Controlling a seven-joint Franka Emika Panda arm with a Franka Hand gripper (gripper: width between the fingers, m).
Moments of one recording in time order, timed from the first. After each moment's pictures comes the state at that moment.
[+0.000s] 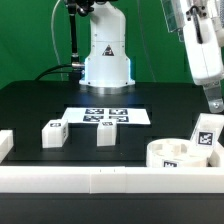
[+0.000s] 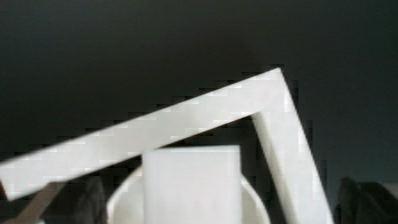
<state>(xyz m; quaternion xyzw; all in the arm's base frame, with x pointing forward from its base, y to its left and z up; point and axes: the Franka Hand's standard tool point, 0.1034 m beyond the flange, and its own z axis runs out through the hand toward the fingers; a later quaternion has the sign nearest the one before) 0.620 0.116 0.107 -0.64 0.75 0.05 0.15</state>
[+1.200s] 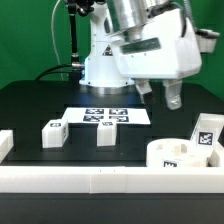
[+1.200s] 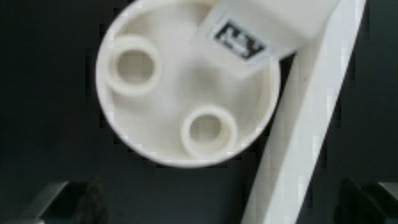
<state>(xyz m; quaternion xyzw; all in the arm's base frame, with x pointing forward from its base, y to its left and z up) 0.605 0.029 0.100 -0.81 0.58 0.02 0.14</state>
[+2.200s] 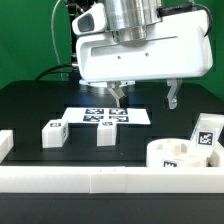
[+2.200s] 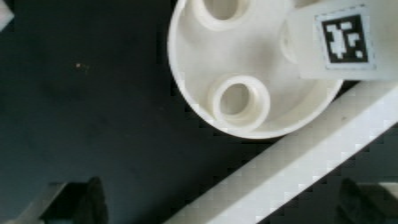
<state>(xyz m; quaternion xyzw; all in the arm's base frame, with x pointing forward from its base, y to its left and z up) 0.608 0.020 0.101 -0.96 0.26 0.00 0.09</state>
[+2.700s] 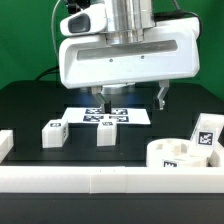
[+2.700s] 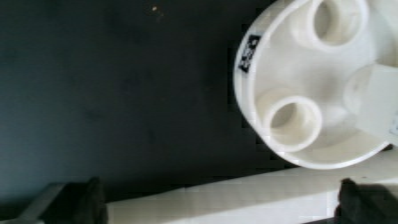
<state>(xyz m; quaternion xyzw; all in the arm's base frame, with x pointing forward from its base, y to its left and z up) 0.599 0.000 0.093 -1.00 0.07 -0.02 0.06</state>
